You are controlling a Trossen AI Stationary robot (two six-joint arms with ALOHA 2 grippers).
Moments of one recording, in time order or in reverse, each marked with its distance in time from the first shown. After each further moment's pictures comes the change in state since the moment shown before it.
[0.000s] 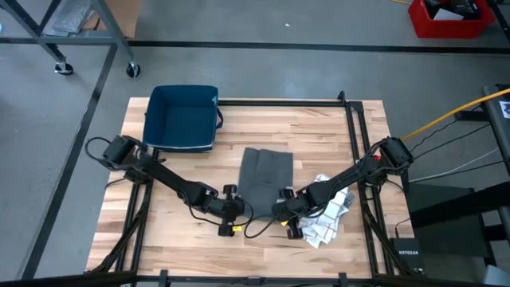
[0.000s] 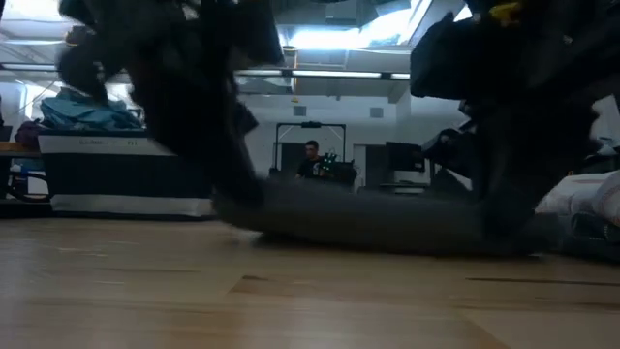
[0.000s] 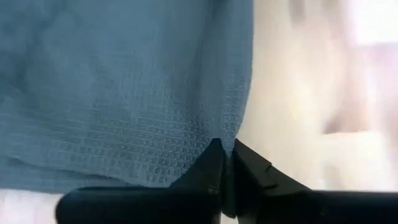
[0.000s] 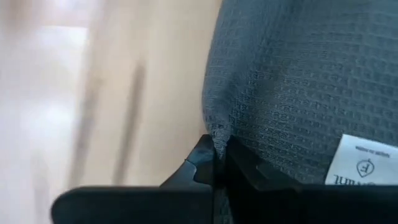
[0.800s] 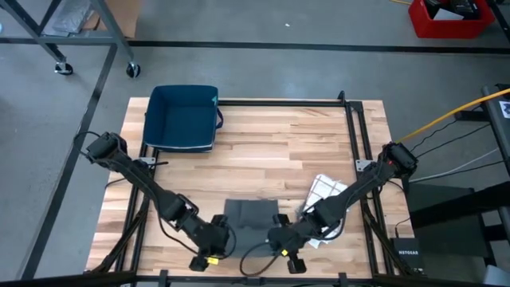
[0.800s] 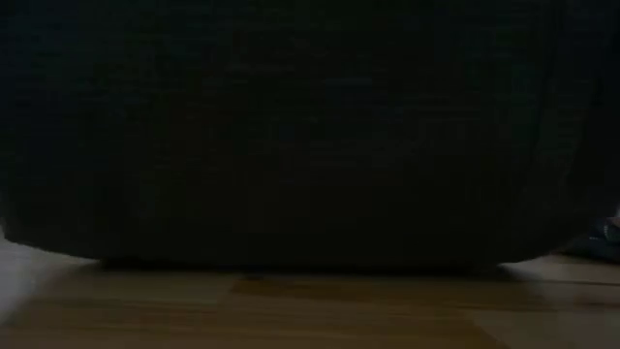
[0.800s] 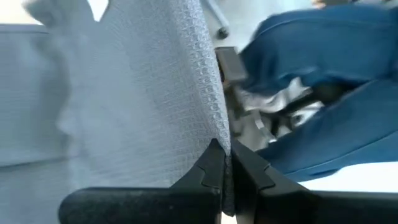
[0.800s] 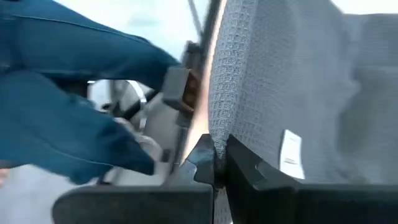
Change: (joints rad) left arm -0.241 -0.138 0.169 -0.148 0.248 -0.169; right arm 0.196 0.000 0.398 -0.141 -0.001 0.159
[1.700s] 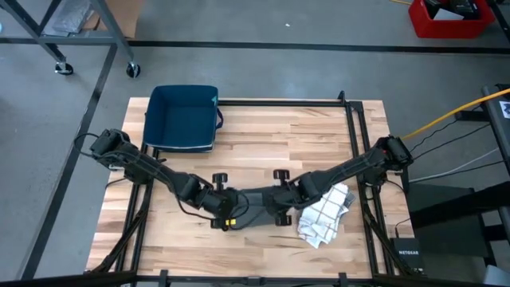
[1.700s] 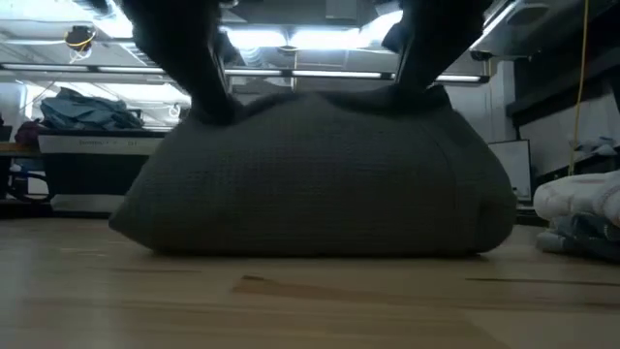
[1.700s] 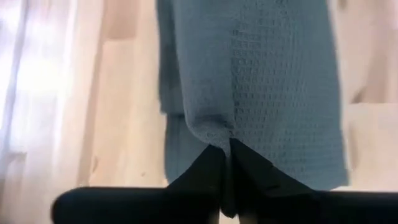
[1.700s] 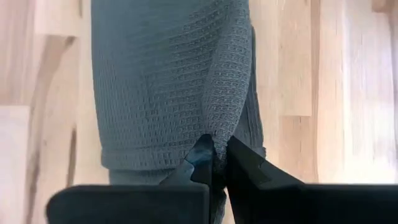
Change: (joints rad) left arm 0.242 0.000 0.020 -0.361 -0.369 0.120; right arm -0.248 0.000 0.043 -0.398 0.311 -0.214
